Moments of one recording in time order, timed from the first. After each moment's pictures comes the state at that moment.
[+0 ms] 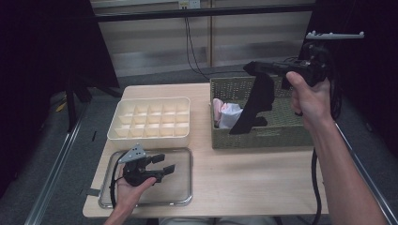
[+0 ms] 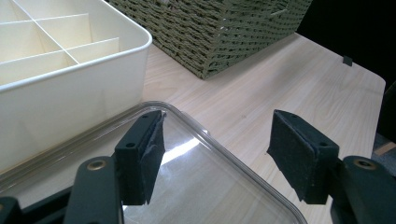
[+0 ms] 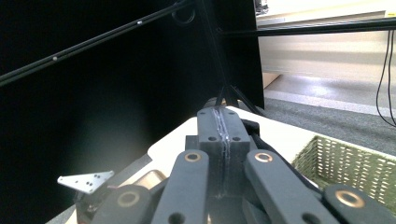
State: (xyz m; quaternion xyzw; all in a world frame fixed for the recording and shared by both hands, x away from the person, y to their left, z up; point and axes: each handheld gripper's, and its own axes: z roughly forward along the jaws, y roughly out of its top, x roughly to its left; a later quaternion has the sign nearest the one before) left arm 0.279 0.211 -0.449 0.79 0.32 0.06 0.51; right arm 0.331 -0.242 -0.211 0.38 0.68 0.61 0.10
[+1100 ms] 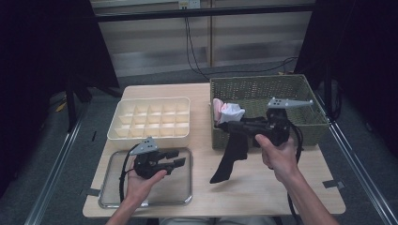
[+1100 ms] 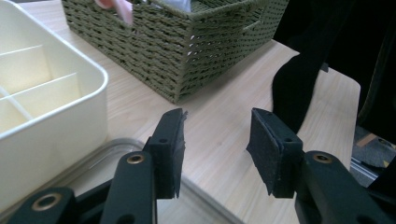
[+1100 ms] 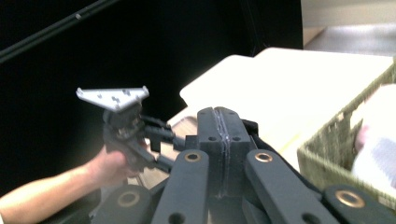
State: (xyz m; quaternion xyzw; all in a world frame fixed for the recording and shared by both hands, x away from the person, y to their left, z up) left arm 0.291 0.171 -0.429 0.81 0.28 0.04 0.52; right arm 0.279 -0.185 -0.329 0.38 0.71 0.60 0.02
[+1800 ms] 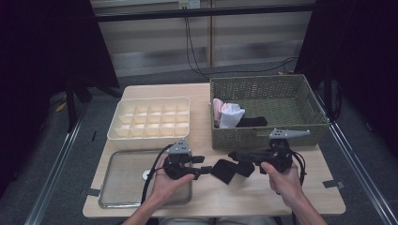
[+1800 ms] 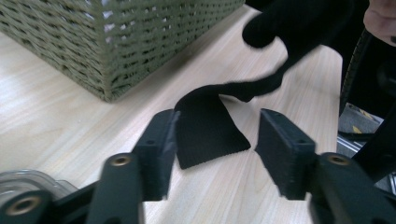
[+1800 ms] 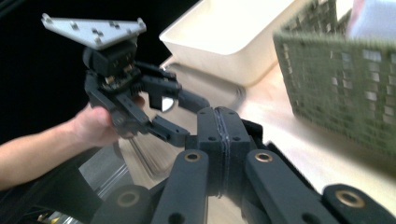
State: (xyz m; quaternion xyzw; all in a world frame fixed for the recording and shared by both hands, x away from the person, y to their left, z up) left arm 0.293 0.101 -0.452 0.84 0.25 -0.02 0.48; right arm 0.251 -0.208 -0.410 0.42 0.72 0.55 -0.02
